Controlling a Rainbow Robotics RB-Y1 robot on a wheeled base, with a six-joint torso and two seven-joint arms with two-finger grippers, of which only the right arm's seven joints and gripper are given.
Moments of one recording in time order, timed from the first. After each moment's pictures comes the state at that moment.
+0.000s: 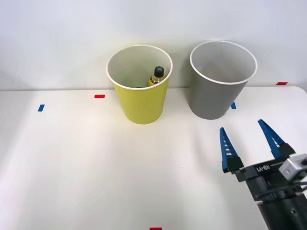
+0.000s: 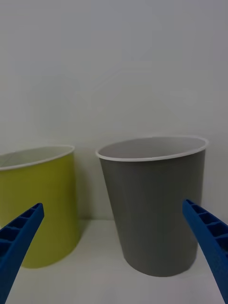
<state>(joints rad) 0.49 -0.57 0.35 -2.06 -0.57 -0.53 1.74</state>
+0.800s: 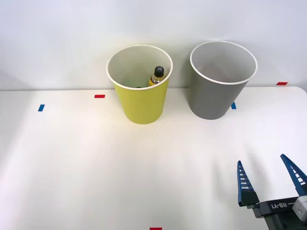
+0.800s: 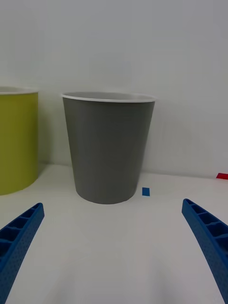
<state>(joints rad) 0.77 -0.38 0.19 -2.06 -0.17 -0.51 1.59</state>
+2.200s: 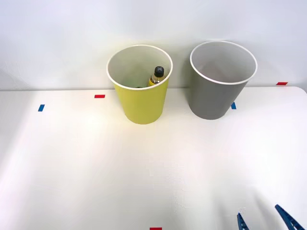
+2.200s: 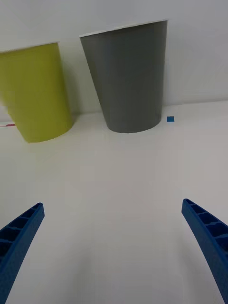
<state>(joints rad) 0.99 -0.18 0.00 -1.89 0.51 -0.80 0.83</state>
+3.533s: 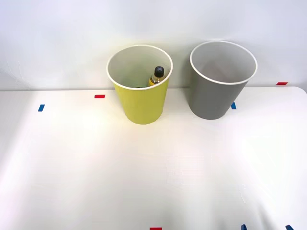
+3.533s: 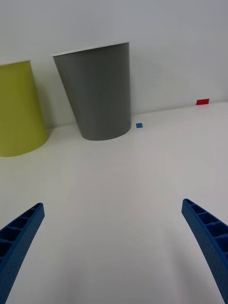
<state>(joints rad) 1.12 -0.09 0.12 -1.87 0.25 -0.86 1.14</state>
